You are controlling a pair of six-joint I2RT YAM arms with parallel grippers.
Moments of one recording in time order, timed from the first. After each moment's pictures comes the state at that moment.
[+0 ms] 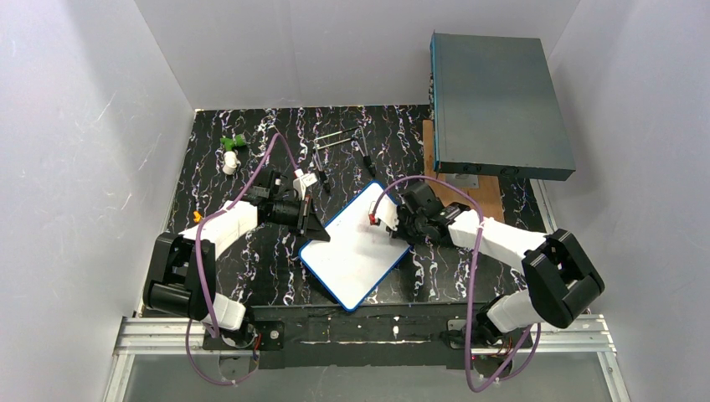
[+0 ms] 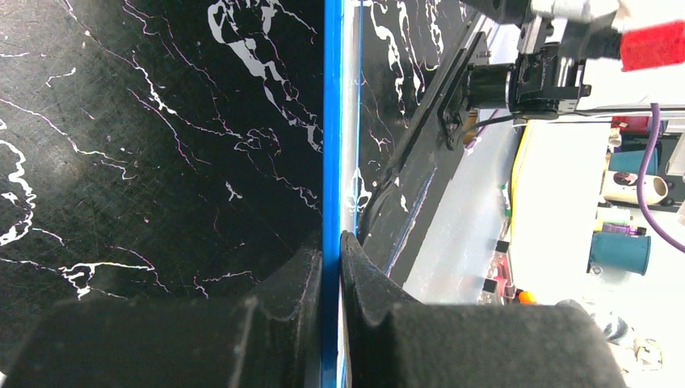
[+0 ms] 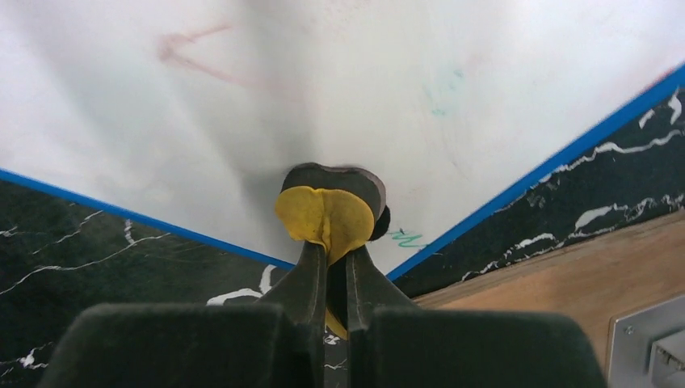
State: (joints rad) left arm -0.26 1.46 0.81 -0.44 0.98 -0.11; right arm 0.70 1.42 0.80 -0.36 -0.16 -0.68
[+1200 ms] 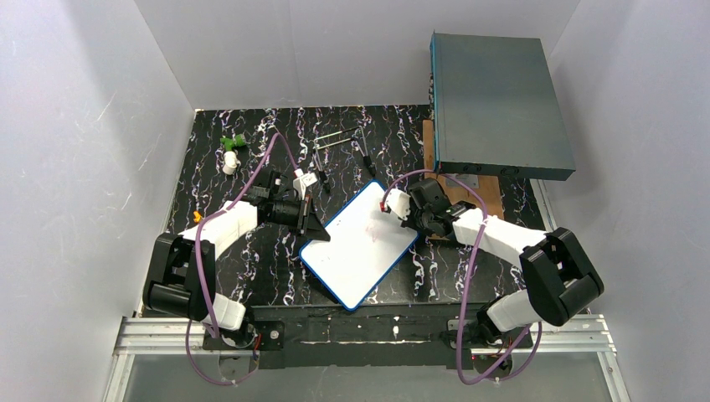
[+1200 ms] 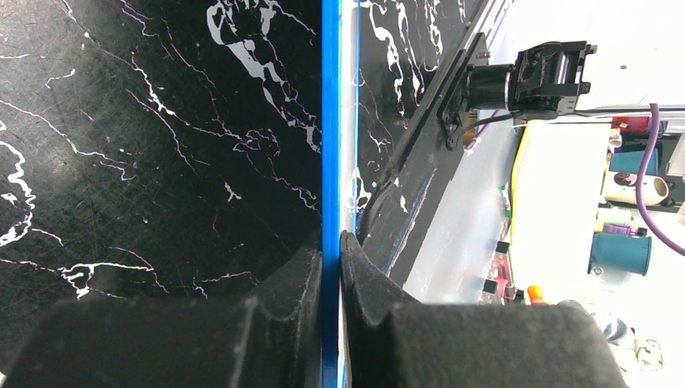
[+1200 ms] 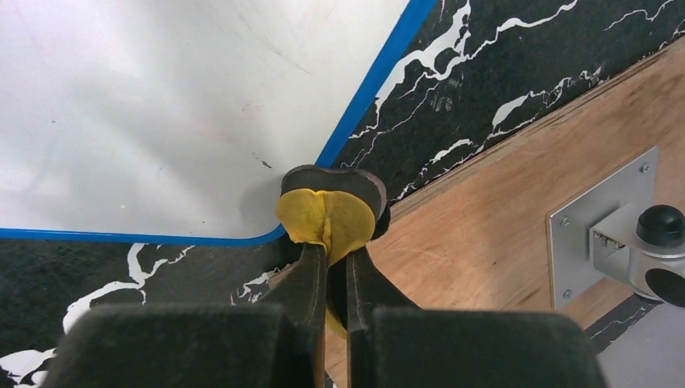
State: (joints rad) left arm -0.26 1.45 0.81 -0.44 0.98 -0.11; right arm 0.61 1.44 0.77 -0.29 0.07 -0.66
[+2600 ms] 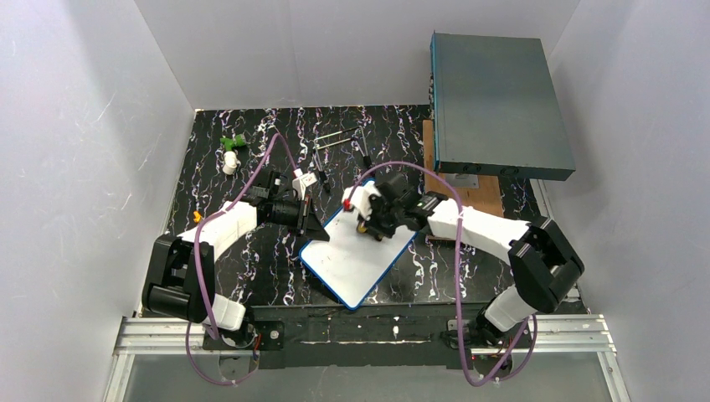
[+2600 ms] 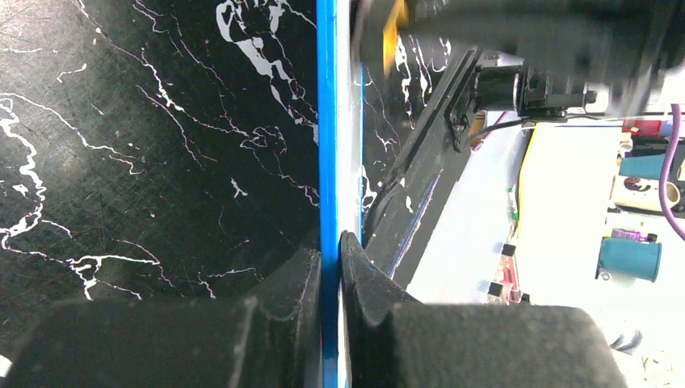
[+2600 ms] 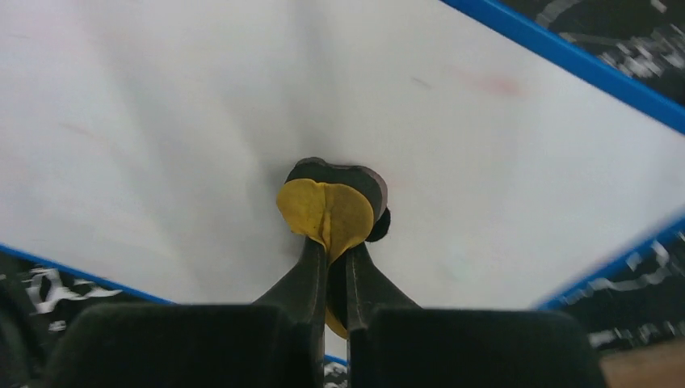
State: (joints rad) left arm -0.26 1.44 0.81 -0.45 0.96 -0.11; right arm 0.87 1.56 1.02 -0.35 -0.27 -0.48
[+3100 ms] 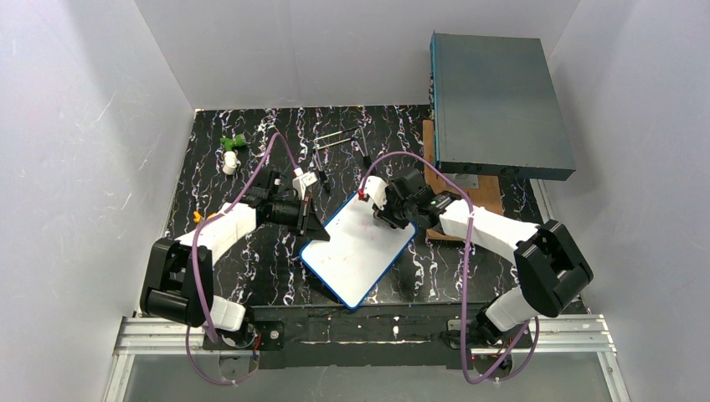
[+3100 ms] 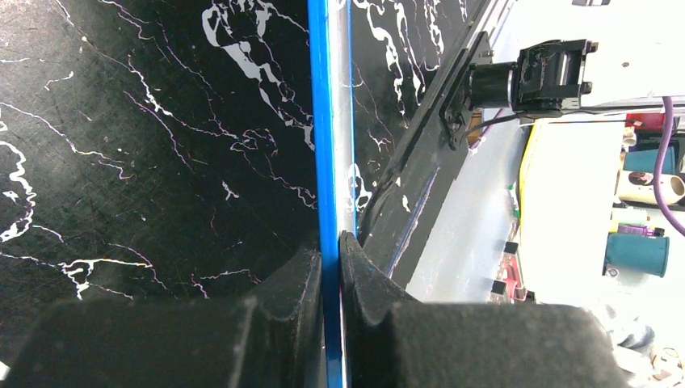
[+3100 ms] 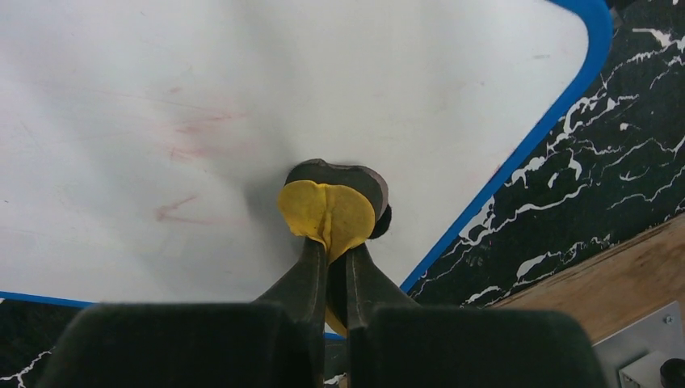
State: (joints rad) left arm -0.26 1.42 0.80 -0.44 0.97 -0.12; right arm 0.72 1.50 0.93 -0.26 -0.14 -0.50
